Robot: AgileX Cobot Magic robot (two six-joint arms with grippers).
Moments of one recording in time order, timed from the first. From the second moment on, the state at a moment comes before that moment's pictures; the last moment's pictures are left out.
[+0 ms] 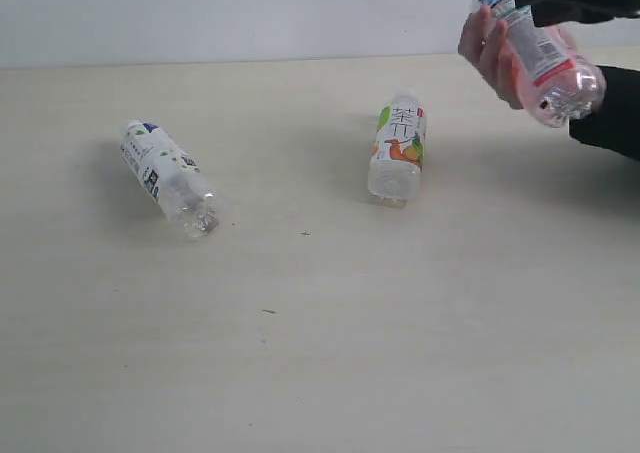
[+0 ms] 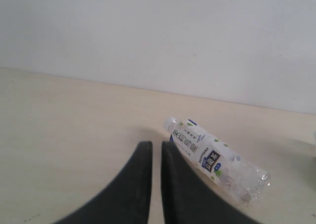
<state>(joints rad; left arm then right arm) 0.01 0.01 0.00 0.36 0.19 -0.53 0.18 1.37 -1.10 0.30 0.64 -0.36</state>
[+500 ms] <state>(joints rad) 0.01 0.01 0.00 0.36 0.19 -0.53 0.18 0.79 -0.62 0.56 0.35 -0.59</state>
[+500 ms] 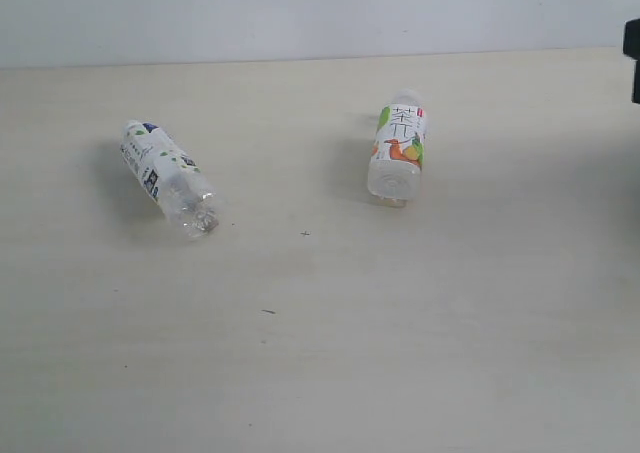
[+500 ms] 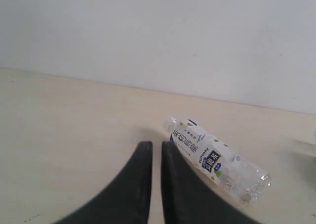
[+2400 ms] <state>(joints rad) 0.01 0.01 0.00 0.36 0.19 -0.53 0.18 0.25 -0.25 0.52 0.34 -0.55</state>
